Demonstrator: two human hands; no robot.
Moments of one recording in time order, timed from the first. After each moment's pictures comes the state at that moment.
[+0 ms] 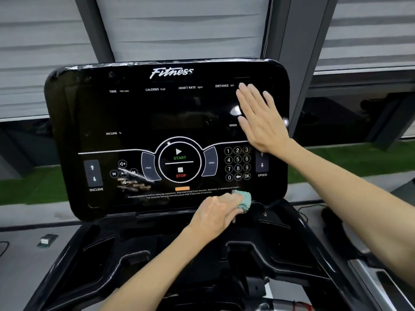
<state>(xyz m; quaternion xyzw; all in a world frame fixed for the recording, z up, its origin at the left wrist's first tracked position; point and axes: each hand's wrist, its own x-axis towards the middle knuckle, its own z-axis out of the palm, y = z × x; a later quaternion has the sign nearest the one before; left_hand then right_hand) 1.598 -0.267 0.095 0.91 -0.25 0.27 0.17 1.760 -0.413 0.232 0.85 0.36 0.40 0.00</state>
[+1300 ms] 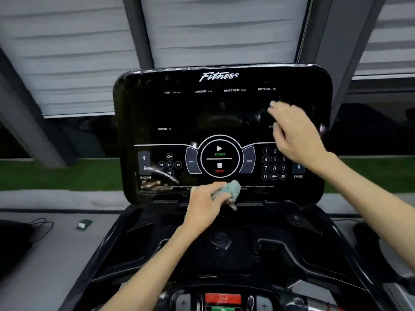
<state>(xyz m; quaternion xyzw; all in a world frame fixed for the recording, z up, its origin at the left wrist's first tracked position) 1.537 -0.194 0.139 0.87 0.02 0.24 0.43 1.704 -0.391 0.240 0.83 0.38 0.38 -0.16</state>
